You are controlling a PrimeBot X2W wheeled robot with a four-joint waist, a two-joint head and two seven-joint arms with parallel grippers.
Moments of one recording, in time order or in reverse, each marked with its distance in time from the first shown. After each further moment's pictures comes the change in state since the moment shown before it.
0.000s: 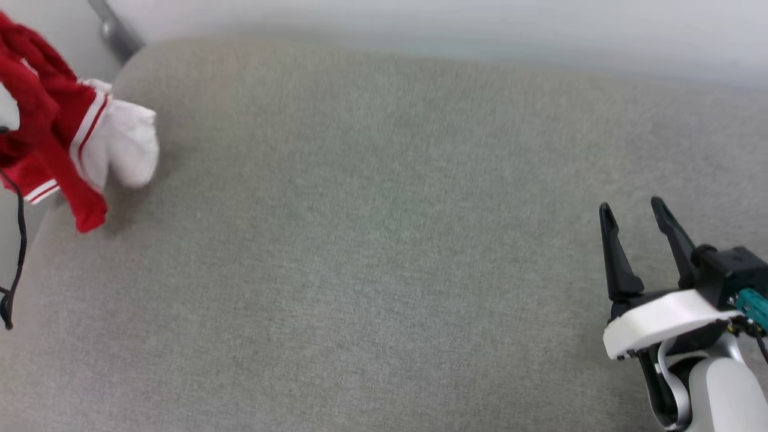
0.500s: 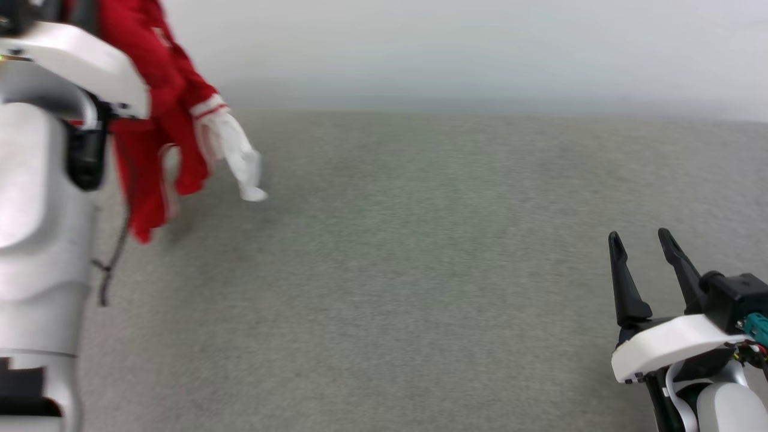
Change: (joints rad) left arm 0.003 -0.151 -0.108 -0.129 0.018 -0.025 -0.117; right arm 0.072 0.000 -0.029 0.012 0.035 0.000 -0.004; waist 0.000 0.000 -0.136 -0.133
